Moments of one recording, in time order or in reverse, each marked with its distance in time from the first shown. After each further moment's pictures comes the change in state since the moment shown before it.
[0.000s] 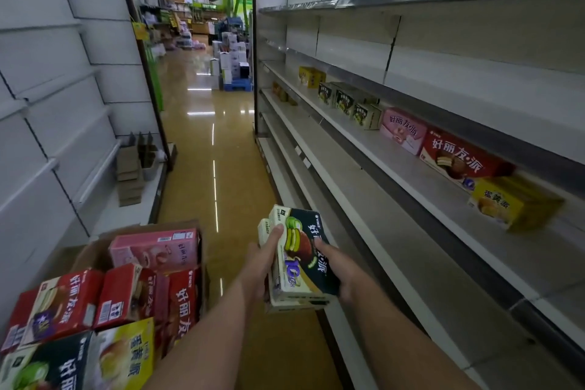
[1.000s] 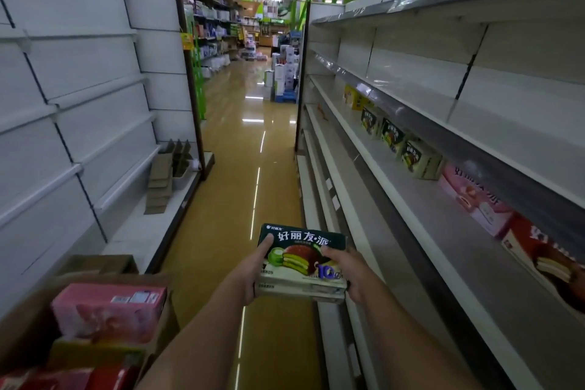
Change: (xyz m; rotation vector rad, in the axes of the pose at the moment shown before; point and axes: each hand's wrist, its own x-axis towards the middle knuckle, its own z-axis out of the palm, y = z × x) left_hand 0.223 0.106 0.051 0.059 0.131 -0.084; right_hand 0.273 -0.165 -0.059 -0.089 -0.079 -0.128
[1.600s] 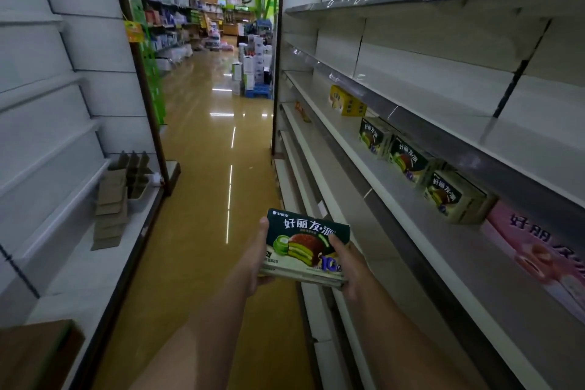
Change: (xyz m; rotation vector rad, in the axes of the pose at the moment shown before) left_hand 0.231 0.162 -0.009 0.092 0.055 0.107; right_hand 0.212 -0.112 0.049 0.162 0.158 -0.071
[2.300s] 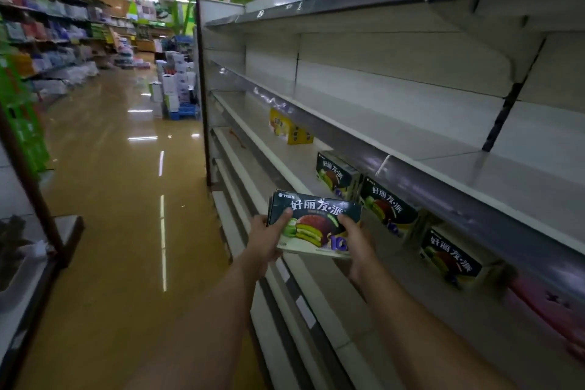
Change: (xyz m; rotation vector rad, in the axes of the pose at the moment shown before) left_hand 0.239 0.156 0.124 0.043 -0.263 0.229; right_hand 0.228 -0.148 -0.019 0.141 0.406 -0.201
